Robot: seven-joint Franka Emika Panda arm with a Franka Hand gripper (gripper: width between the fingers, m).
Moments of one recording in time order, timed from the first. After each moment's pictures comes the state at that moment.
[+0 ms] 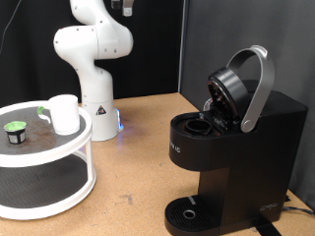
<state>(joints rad) 0.01 -0.77 0.00 -2.35 0.01 1.58 -0.76</state>
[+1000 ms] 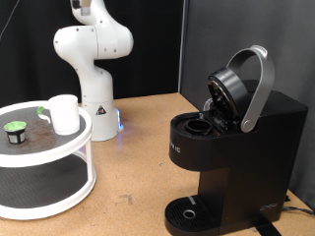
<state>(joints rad) -0.01 -0.79 -0.19 -2.35 -0.11 1.54 -1.00</state>
